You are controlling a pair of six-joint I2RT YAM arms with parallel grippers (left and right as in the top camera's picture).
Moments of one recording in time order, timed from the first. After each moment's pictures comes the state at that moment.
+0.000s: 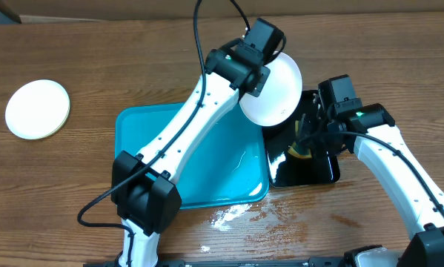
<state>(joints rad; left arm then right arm) -0.62 2.05 2.01 -0.99 -0.33 -0.10 0.24 1.50 1.12 -0.91 -0.15 0.54</state>
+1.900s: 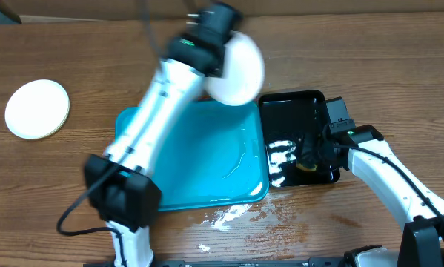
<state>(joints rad) -0.41 2.00 2.01 -1.07 -0.34 -0.29 0.24 1.50 0.89 -0.69 -0.07 0.47</state>
